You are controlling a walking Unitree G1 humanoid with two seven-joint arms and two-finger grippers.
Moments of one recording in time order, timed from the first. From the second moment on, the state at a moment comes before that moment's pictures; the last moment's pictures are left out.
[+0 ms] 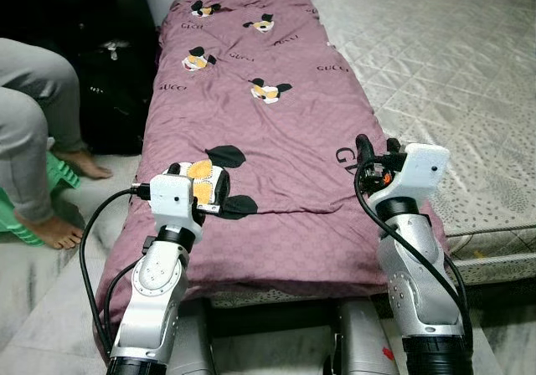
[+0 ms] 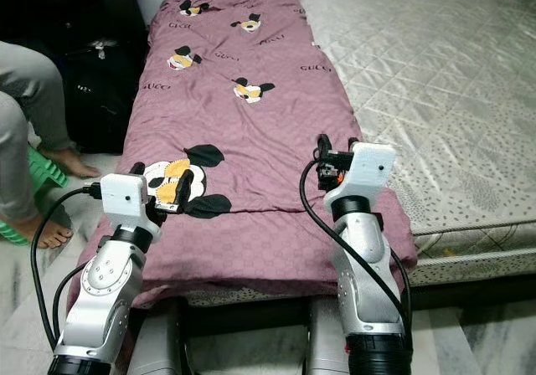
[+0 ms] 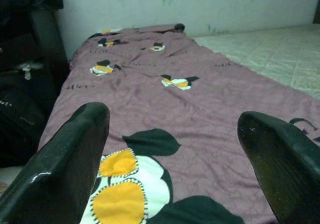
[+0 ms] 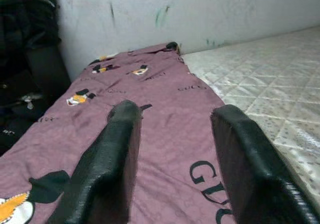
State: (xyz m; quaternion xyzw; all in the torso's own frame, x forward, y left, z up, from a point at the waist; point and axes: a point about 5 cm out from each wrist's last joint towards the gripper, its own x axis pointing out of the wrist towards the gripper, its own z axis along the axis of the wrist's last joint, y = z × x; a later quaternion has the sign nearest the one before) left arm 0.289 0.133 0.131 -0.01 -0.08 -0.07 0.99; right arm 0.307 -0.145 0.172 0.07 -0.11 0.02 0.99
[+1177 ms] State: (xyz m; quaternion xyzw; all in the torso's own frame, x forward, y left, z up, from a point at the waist) left arm 0.290 0.132 0.129 0.00 -0.08 -0.08 0.99; right arm 0.312 -0.160 0.174 0.06 -0.11 -0.01 0.99
